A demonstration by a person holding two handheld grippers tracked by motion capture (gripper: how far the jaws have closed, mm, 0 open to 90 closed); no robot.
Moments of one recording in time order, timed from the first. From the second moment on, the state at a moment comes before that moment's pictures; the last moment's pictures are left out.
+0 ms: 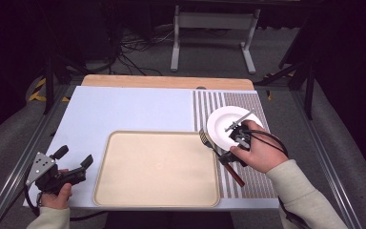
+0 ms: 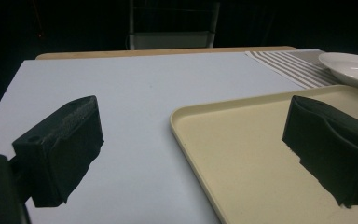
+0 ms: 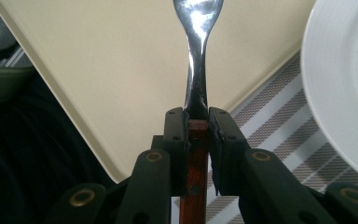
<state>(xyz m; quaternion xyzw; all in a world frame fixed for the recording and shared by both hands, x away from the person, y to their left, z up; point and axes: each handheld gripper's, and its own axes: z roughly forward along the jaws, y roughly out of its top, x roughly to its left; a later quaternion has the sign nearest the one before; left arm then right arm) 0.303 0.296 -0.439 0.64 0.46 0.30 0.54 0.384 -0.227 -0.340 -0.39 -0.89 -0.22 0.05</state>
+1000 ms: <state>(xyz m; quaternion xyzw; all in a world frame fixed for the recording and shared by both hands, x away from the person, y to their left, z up) 0.303 0.296 -0.439 0.64 0.46 0.30 0.54 0.394 -0.182 -0.360 -0.46 -0.85 -0.22 0.10</state>
